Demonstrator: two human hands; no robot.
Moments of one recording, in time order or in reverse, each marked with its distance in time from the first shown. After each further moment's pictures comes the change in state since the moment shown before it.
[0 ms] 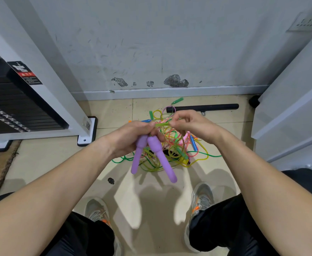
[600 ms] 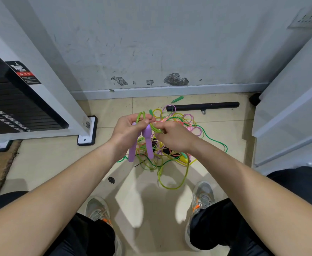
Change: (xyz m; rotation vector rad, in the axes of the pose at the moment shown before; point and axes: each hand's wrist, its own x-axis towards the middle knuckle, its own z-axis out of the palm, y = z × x) left_hand 0.015 -0.018 -0.009 0.133 0.477 0.227; right_hand 0.004 -0.009 0.058 -0.509 0.061 0.019
